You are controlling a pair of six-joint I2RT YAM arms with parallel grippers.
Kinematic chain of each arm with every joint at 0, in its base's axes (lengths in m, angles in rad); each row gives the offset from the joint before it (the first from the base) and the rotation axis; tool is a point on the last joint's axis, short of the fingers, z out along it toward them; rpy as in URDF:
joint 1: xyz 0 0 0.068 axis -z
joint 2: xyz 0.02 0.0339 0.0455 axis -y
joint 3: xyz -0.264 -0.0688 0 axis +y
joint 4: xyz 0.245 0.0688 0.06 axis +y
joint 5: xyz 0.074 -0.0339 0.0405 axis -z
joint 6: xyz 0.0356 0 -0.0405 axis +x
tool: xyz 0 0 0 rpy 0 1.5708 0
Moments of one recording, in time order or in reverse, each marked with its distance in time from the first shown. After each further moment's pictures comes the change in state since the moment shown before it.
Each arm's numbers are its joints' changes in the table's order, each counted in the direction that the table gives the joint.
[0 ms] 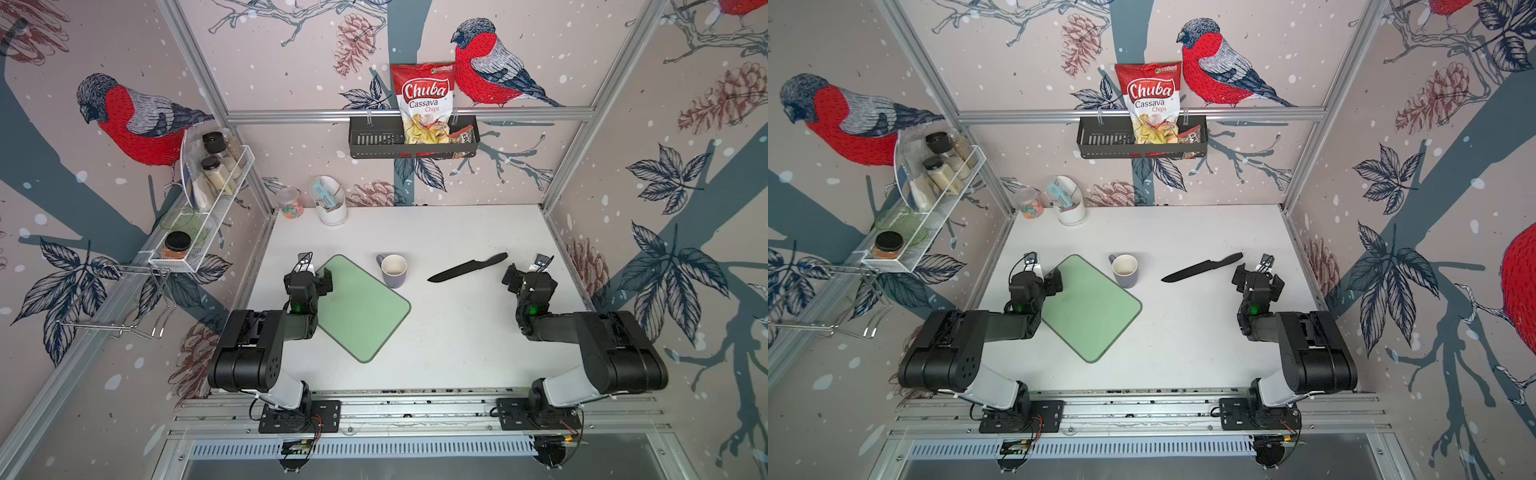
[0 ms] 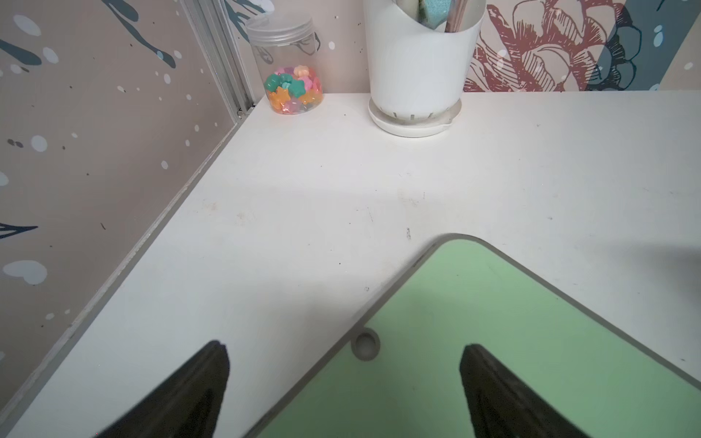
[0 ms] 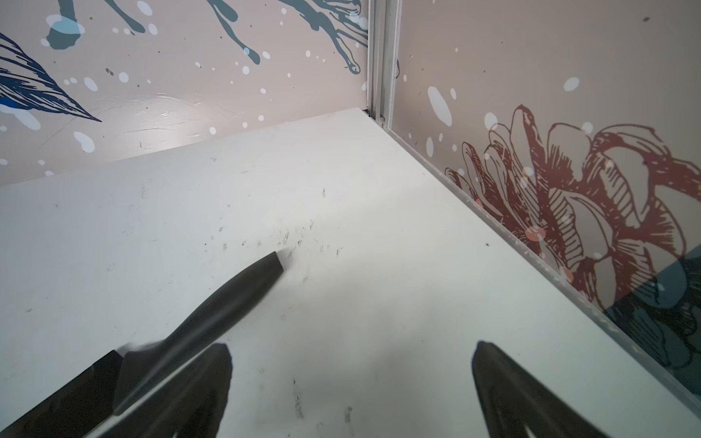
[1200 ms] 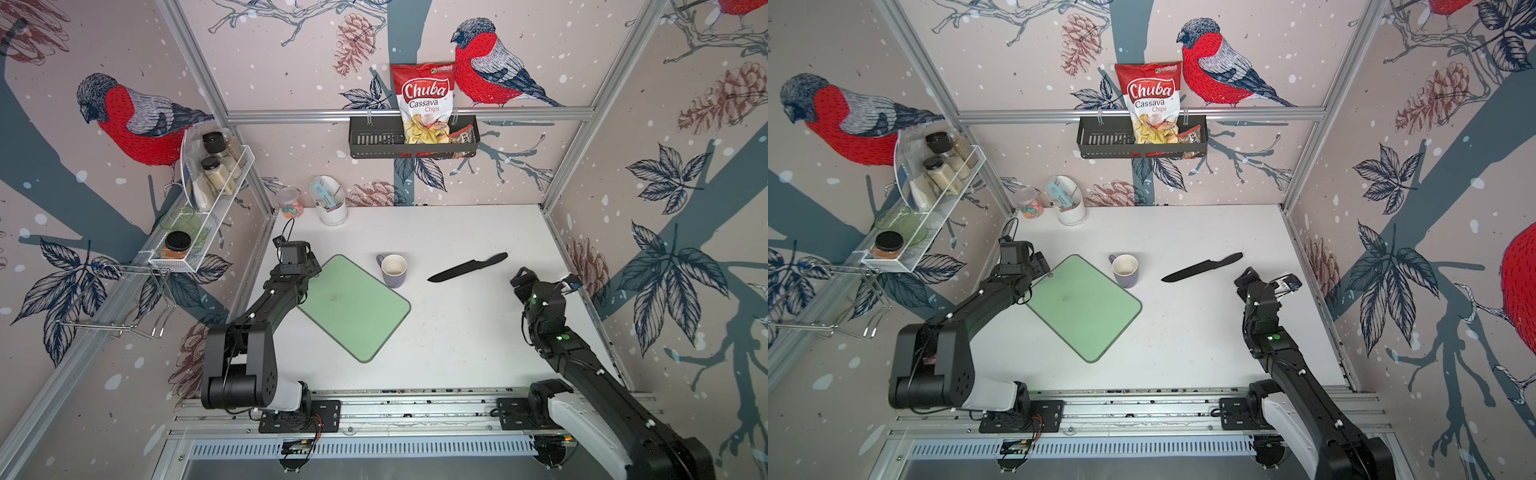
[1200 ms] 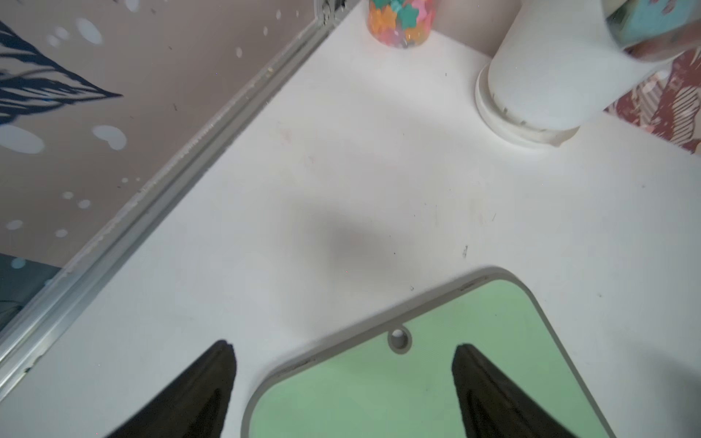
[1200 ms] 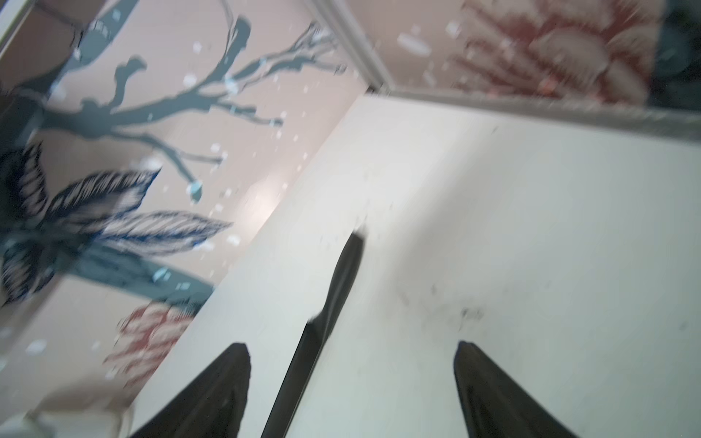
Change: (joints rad) left arm -0.067 0.041 -0.467 0.916 -0.056 -0.393; right arm -0.295 0.740 -0.007 0.822 0.039 0.817
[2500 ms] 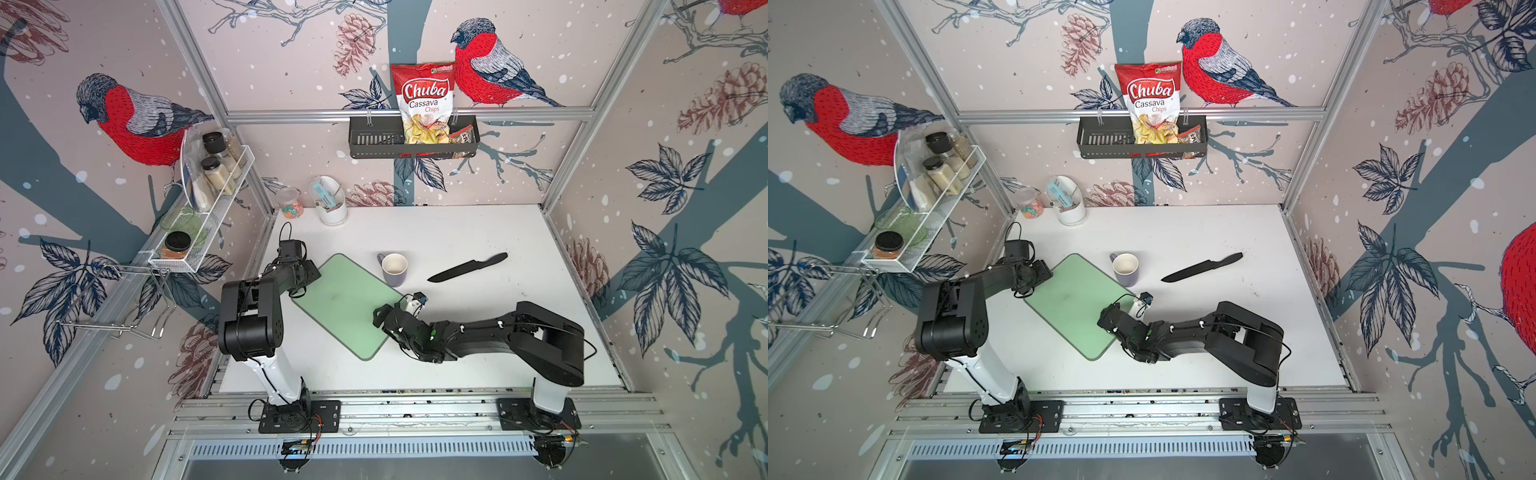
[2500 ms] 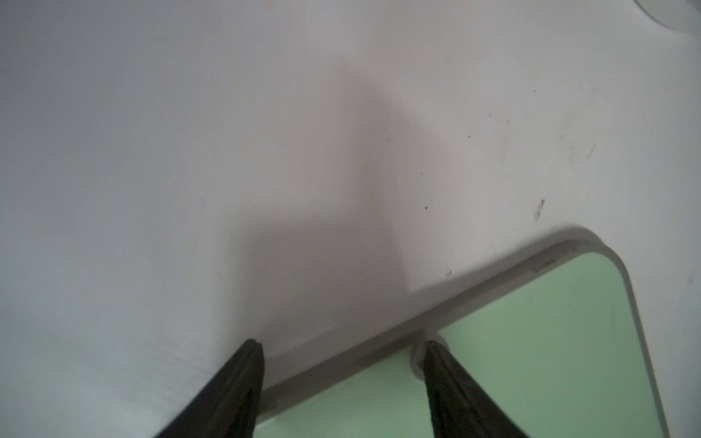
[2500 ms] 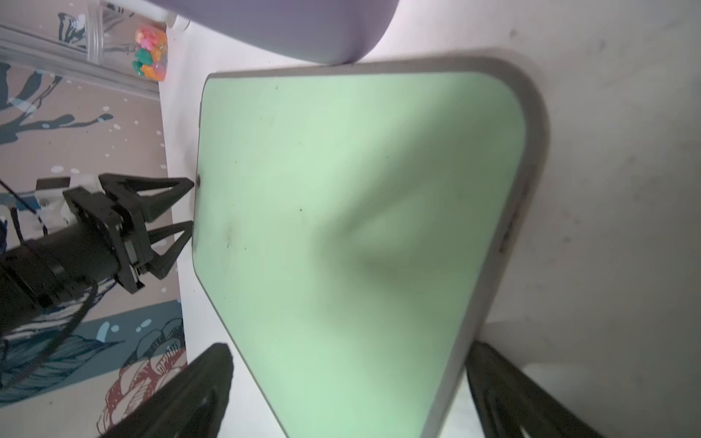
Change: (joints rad) left arm -0.079 -0.286 -0.080 0.037 0.283 -0.101; right arm -0.810 -1.091 -0.569 -0.173 -0.093 0.534
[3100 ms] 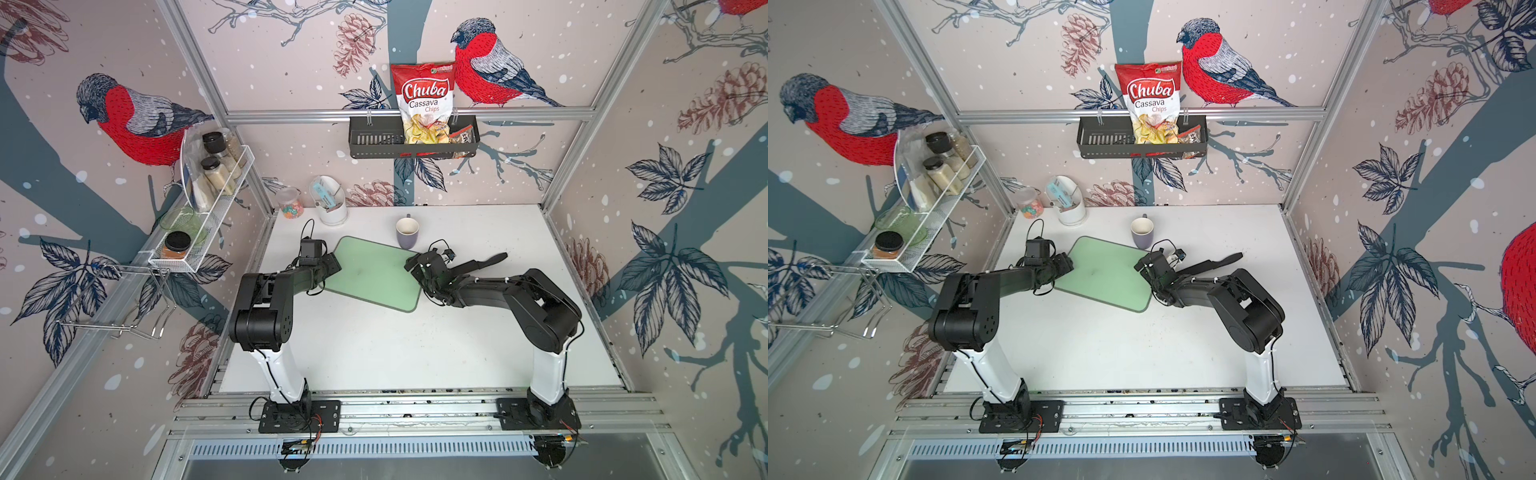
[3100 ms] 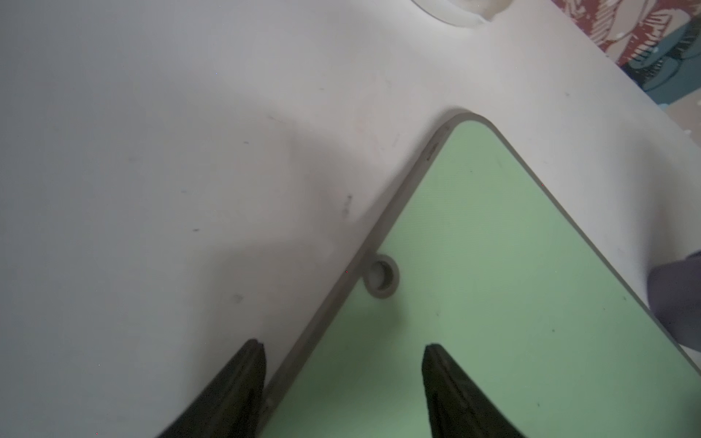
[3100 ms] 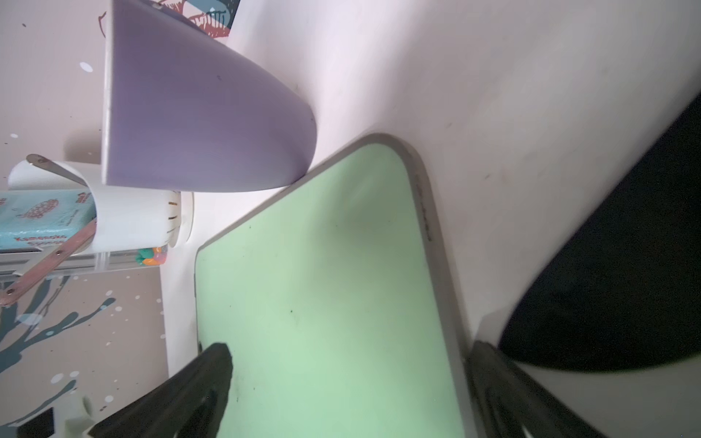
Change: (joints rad) left arm 0.171 -0.071 0.010 -0.254 0.092 -0.029; right arm 0.459 -0.077 -0.117 0.000 -0.144 -0.220
